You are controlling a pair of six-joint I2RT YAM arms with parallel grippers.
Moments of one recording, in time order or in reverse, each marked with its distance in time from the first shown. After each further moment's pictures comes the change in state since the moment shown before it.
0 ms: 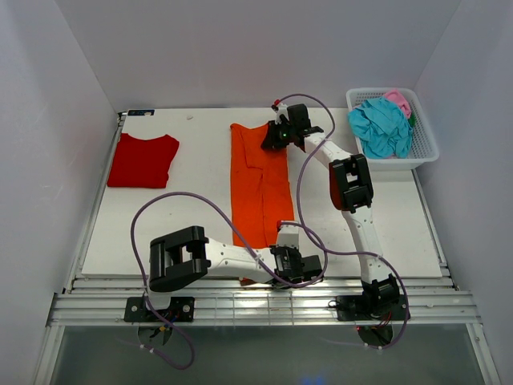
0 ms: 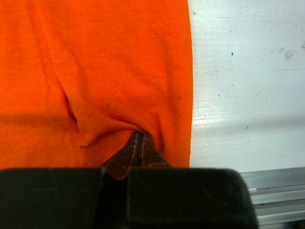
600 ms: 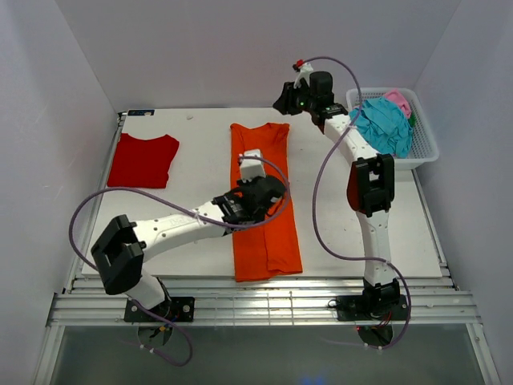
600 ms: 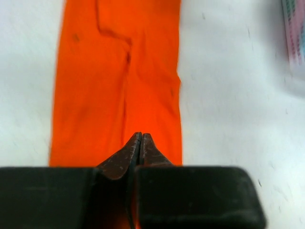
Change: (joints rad) left arm 0.330 -0.320 -0.020 0.200 -0.129 0.385; right arm -0.057 -0.213 -0.018 0.095 0.056 0.006
